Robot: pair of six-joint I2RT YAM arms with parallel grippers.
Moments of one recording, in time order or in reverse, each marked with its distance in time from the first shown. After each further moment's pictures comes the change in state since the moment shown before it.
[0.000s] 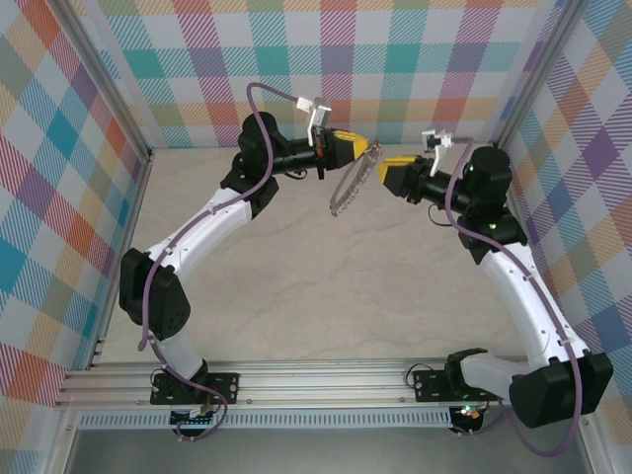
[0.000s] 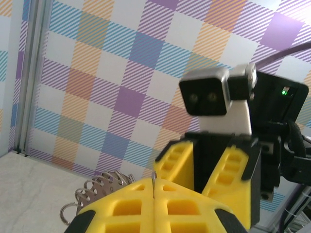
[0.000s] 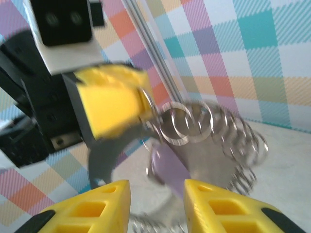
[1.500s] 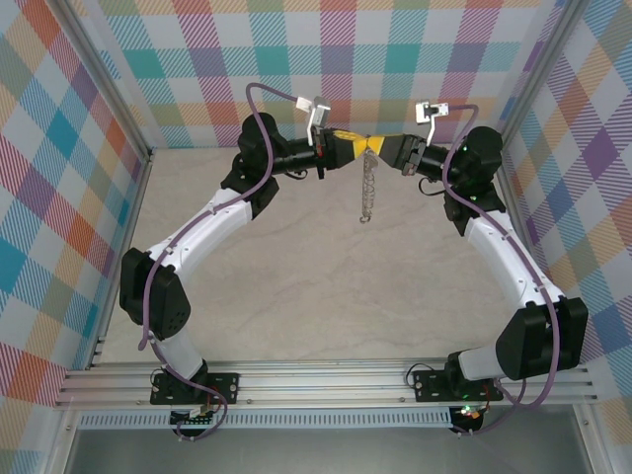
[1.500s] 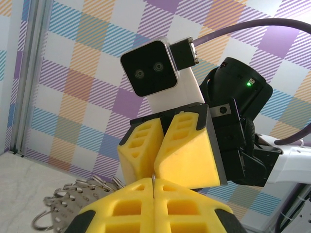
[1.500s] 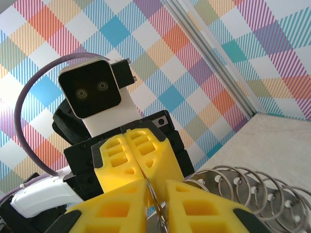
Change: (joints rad) left arm 0.000 0.002 -0.005 0.026 0.000 -0.030; right arm -0.029 0.230 0.070 0.441 -0.233 0.465
